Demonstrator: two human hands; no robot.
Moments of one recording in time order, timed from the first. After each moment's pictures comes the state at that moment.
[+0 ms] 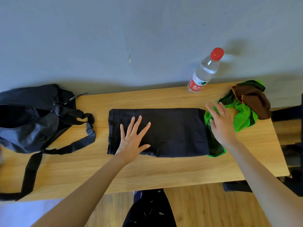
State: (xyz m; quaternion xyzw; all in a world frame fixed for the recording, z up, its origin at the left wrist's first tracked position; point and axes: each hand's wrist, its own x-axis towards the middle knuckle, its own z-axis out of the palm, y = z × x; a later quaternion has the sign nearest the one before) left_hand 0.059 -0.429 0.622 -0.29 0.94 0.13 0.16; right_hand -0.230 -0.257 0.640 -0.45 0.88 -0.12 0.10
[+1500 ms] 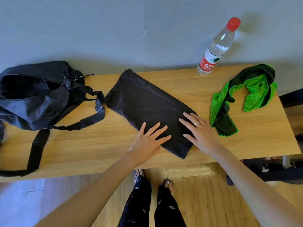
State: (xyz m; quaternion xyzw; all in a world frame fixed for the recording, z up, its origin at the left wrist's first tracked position) left_hand 0.119 -0.368 0.603 -0.10 0.99 0.07 0.12; right_hand -0.094 -0.229 0.603 -0.62 0.78 -0.05 0.08
